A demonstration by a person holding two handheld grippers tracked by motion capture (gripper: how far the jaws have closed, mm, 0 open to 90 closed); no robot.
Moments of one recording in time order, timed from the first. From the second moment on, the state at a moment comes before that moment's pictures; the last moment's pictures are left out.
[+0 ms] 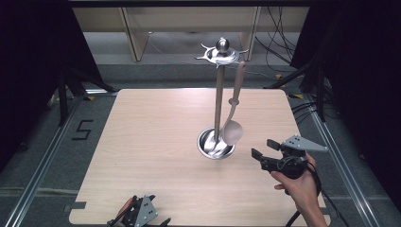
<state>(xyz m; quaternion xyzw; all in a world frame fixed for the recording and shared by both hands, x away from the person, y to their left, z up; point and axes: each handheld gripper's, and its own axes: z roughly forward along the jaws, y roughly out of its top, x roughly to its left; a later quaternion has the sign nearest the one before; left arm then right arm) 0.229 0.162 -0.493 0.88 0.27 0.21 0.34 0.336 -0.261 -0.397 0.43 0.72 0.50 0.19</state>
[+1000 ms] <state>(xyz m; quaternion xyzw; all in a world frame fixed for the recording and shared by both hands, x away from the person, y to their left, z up) 0.227 0.161 -0.494 0.88 0.27 0.22 0.33 0.314 -0.266 -0.454 0.45 0.74 0.47 0.15</state>
